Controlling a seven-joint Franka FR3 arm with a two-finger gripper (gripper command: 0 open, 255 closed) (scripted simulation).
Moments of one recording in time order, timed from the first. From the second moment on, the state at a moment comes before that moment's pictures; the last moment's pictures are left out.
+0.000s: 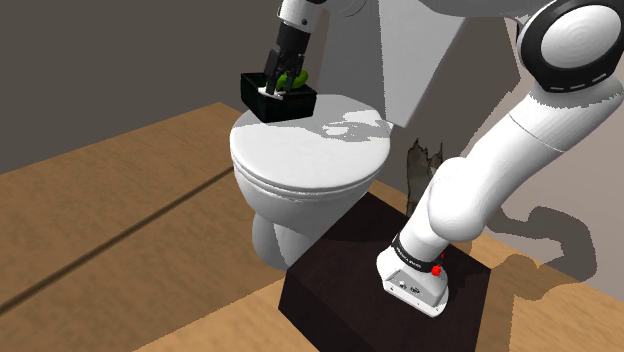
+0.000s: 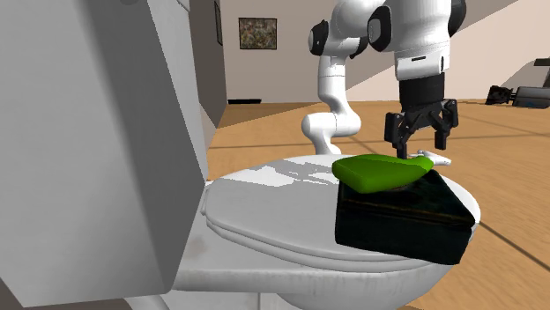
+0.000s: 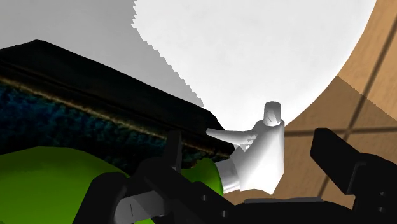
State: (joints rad) arm 0.19 -0.20 -0.11 -2.00 0.18 1.86 -0.19
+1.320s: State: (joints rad) arm 0.19 -0.20 -0.11 -1.91 0.18 1.77 -0.18
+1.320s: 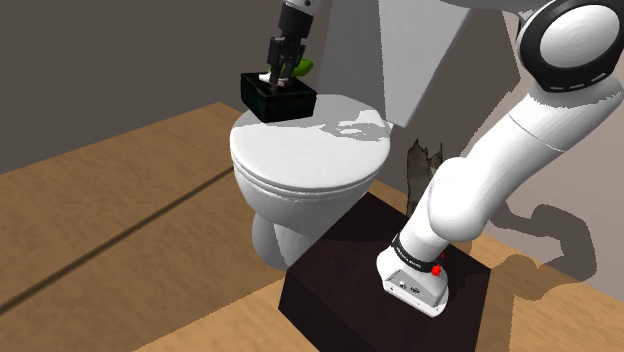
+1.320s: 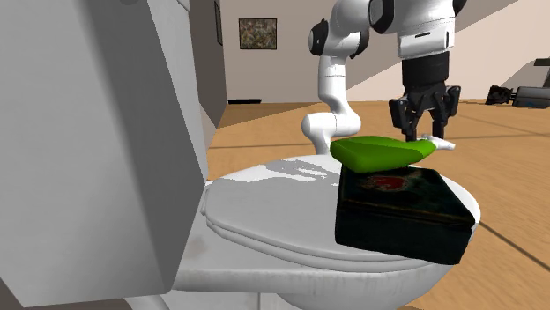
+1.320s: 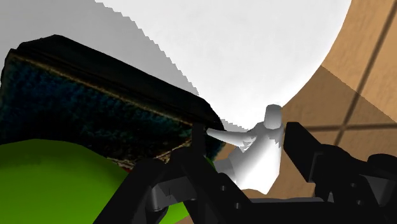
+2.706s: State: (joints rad) arm 0.17 -0.12 -0.14 -1.85 0.18 1.77 -0.22
